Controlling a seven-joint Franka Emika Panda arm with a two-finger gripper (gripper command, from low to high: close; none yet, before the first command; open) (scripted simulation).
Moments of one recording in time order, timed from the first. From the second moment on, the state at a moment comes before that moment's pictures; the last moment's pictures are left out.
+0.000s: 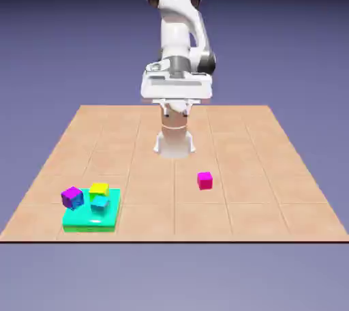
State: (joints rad) arm 0.04 -0.55 -0.01 -2.82 -0.01 3.03 0.69
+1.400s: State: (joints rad) arm 0.60 0.10 -0.22 -3.03 -0.22 3.12 -0.36
